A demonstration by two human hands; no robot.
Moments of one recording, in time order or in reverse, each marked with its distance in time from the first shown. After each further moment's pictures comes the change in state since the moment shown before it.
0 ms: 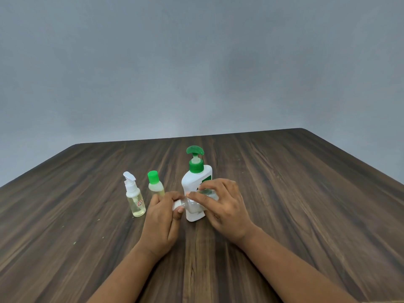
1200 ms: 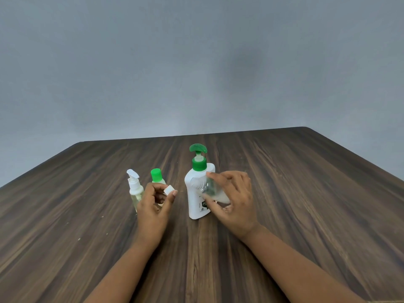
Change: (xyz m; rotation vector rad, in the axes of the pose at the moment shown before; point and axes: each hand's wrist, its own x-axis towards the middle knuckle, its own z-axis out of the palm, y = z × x) left_hand 0.002 -0.015 0.000 -0.238 0.176 -0.514; right_hand 0.000 0.001 -0.006 0.179 0.084 0.331
